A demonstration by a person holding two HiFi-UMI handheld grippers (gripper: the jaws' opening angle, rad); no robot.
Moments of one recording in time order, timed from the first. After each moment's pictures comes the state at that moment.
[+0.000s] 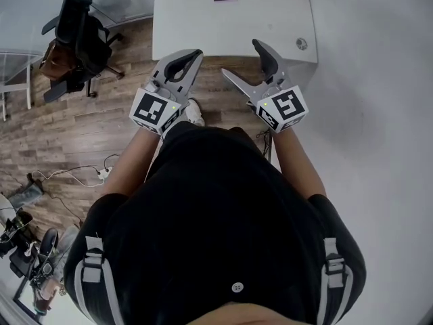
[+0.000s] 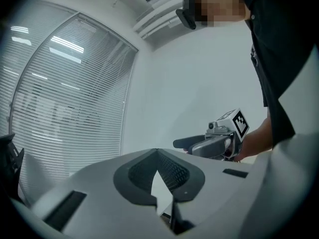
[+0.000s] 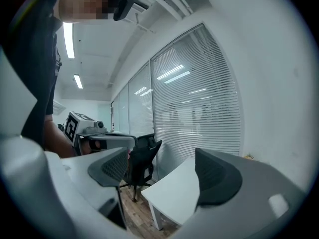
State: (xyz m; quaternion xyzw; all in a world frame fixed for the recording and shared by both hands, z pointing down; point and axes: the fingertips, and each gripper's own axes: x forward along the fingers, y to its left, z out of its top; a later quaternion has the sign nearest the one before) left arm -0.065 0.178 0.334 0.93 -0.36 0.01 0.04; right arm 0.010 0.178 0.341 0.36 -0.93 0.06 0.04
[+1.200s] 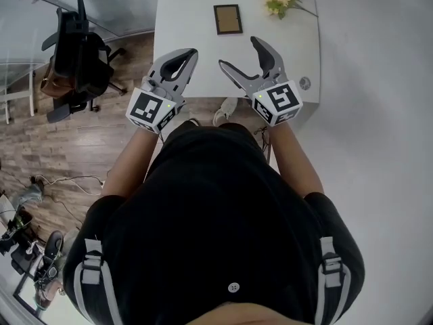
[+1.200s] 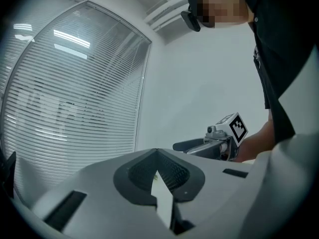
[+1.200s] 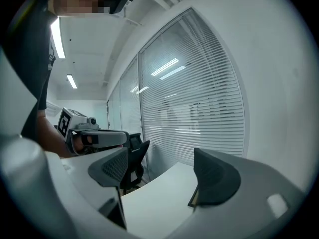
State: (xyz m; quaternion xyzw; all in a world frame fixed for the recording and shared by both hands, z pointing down) left arm -0.076 -0.022 0.354 0.92 -0.38 0.02 0.06; right arm 0.011 -0.038 0.367 0.37 -0.93 0.08 0.05
